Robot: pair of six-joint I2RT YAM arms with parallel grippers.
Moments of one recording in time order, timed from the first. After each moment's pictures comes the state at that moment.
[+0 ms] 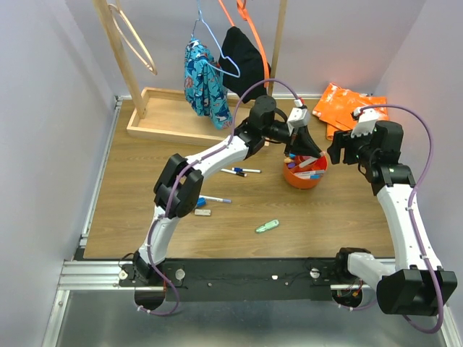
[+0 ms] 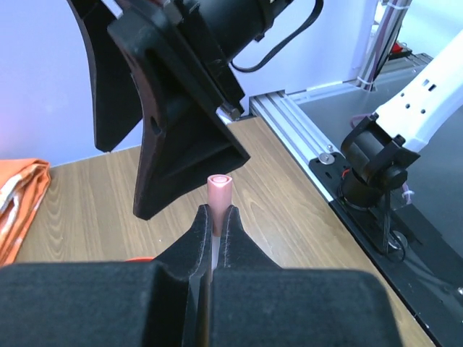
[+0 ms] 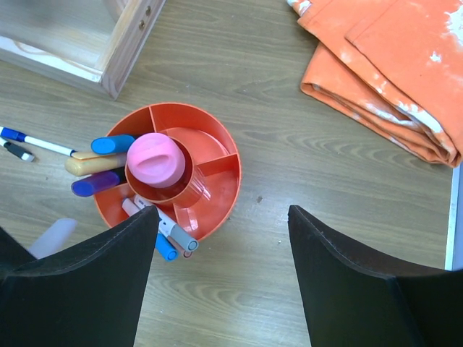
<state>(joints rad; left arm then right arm) -0.77 2.17 1.85 0.41 1.22 -0.11 -0.06 1.05 1.01 -0.47 -0.24 -0.15</state>
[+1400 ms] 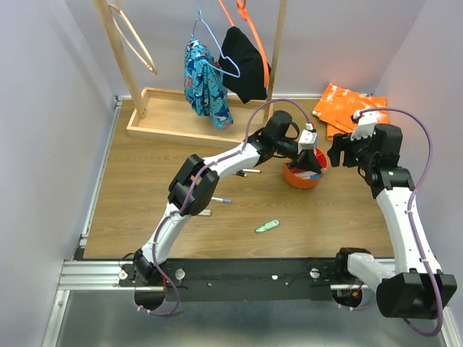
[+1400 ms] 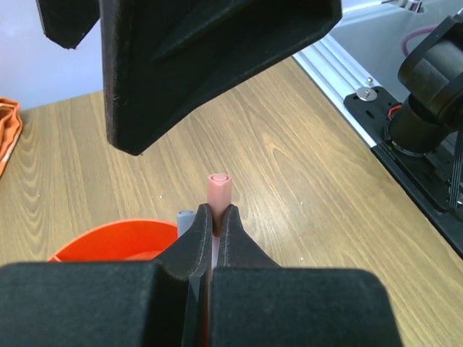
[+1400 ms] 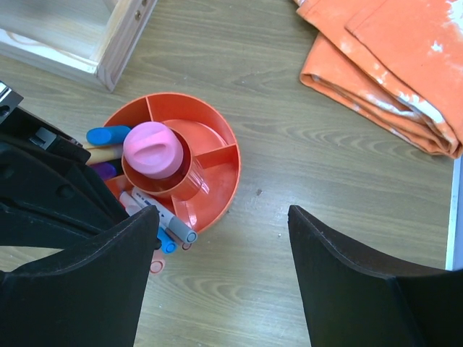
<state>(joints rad) -0.82 2.33 1.93 0.15 1.15 0.23 -0.06 1.03 0.98 -0.47 -0.23 -0.15</state>
